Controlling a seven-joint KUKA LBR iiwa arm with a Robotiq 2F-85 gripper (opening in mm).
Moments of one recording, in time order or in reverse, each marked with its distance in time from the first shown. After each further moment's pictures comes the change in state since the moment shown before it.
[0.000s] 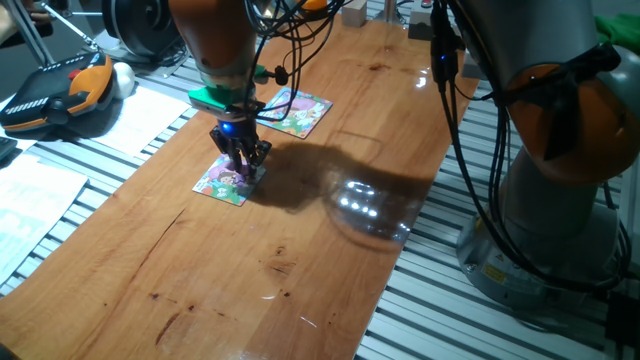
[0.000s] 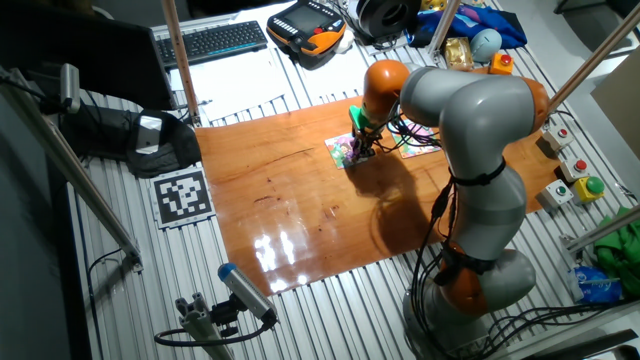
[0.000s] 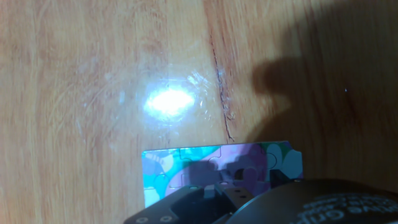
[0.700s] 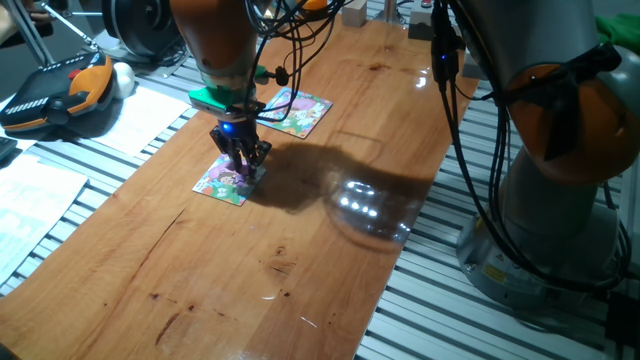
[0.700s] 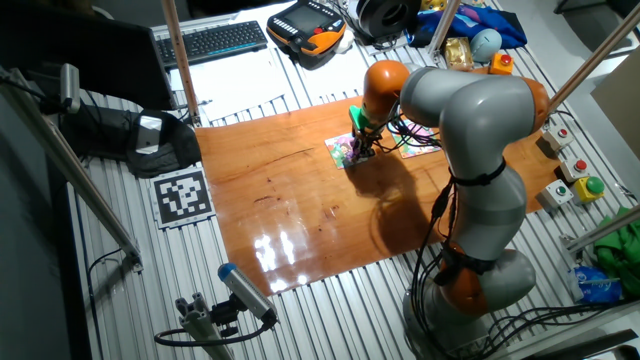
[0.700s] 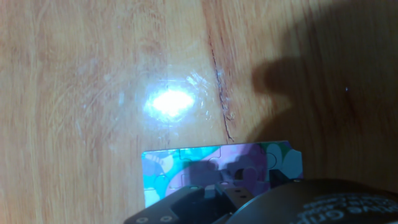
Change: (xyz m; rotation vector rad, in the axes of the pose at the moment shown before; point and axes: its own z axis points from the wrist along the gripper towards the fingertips) arm 0.000 0.000 0.000 -0.003 0.001 0.005
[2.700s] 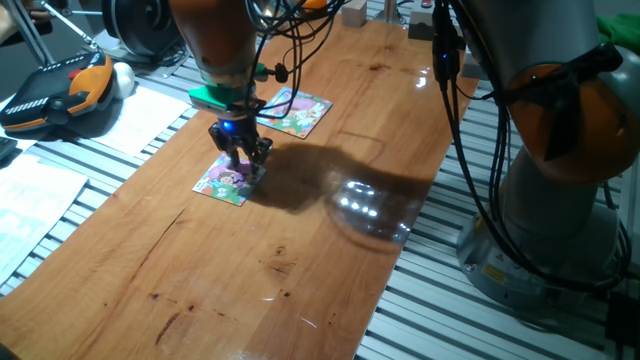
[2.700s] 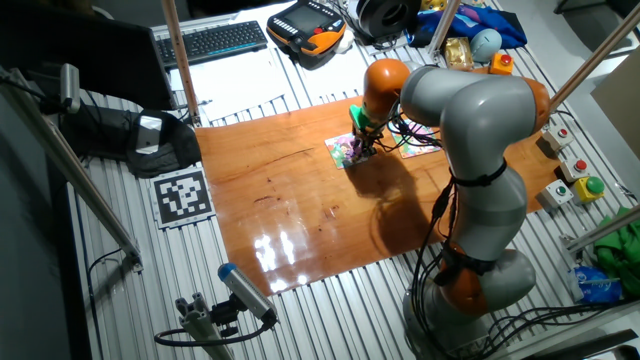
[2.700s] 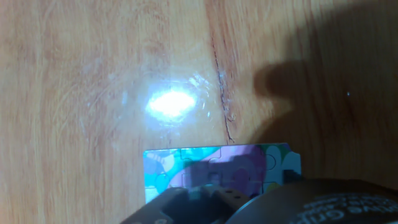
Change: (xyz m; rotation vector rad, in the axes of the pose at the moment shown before) arm -0.003 0.001 -0.008 0.004 -0.015 -0.035
